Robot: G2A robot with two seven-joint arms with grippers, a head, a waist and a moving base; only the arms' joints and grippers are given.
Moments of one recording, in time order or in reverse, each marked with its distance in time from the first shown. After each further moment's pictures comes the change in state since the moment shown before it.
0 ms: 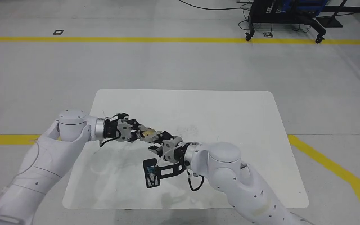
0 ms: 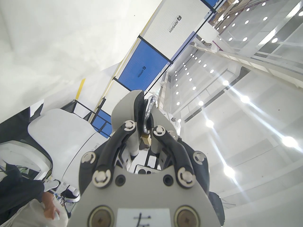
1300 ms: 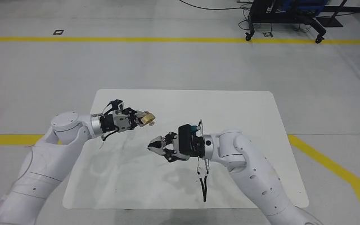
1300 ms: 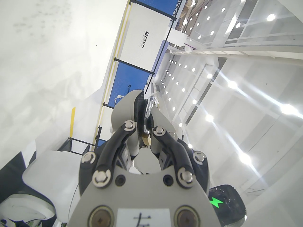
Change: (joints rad) left arm 0.095 -0.021 -0.138 -0.069 -0.022 -0.271 0.113; right arm 0.013 0.019 0.156 0.309 1.106 -0.100 -0.065
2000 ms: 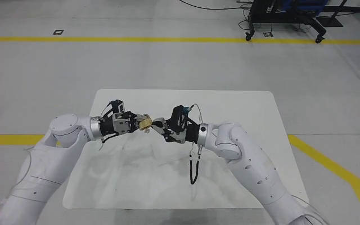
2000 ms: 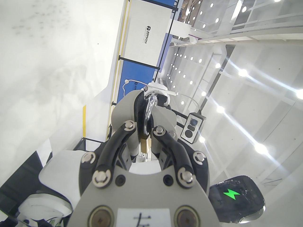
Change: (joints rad) left arm 0.039 -0.004 -0.037 -0.031 0.066 -0.038 -0.052; right arm 0.098 -0.006 -0.039 0.091 -0.037 0.243 0.074
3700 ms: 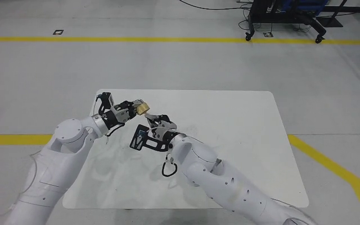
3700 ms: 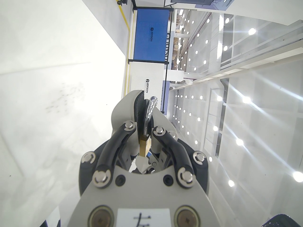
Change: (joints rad) left arm 0.073 -0.060 -0.071 -0.043 0.144 -0.149 0.373; right arm 0.031 -0.080 -0.319 -0.105 -0.951 0.536 0.216
